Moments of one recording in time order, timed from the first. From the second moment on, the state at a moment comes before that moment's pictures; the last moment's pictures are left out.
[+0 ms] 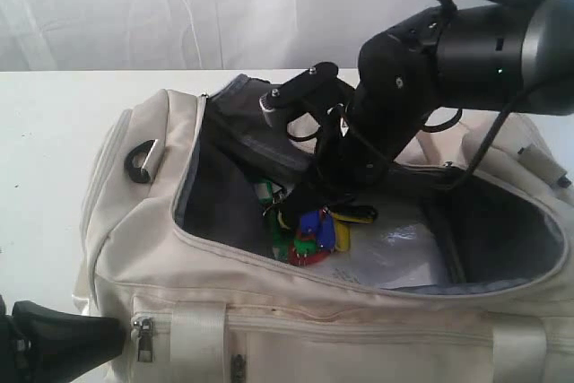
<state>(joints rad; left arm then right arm) -0.40 0.79 -0.17 1.66 -0.56 -1.65 0.77 1.72 -1.20 -0.09 0.71 -0.07</state>
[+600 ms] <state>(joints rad) -0.40 0.79 -0.17 1.66 -0.56 -1.65 0.68 1.74 -1.20 -1.33 0.78 0.81</state>
